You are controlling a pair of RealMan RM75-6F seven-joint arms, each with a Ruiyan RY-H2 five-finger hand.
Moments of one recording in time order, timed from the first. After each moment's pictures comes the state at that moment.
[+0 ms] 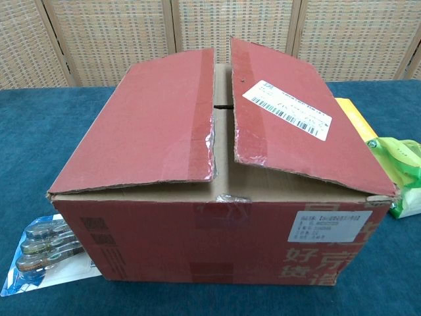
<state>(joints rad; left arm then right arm) -0.06 -1.08 0.02 -1.80 1.60 1.51 0.18 0.06 -1.07 0.06 -1.76 -1.51 1.51 -0.10</state>
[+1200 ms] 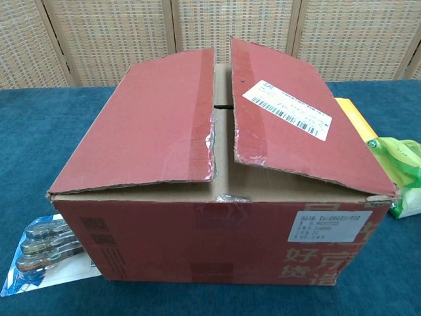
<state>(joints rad) -0.07 -1.03 0.03 -1.86 1.55 1.45 0.23 0.14 -1.01 0.04 -1.84 -1.66 1.45 0.18</state>
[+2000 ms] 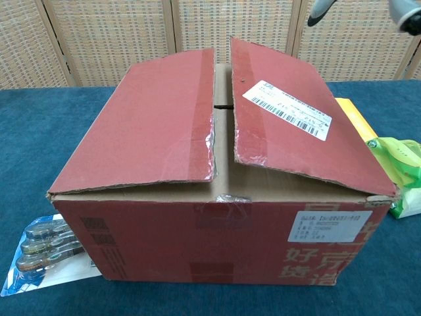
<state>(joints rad) -0.08 -1.03 0.02 -1.87 1.50 1.42 0.26 0.59 -1.02 0.18 -1.74 -1.80 1.16 0.57</state>
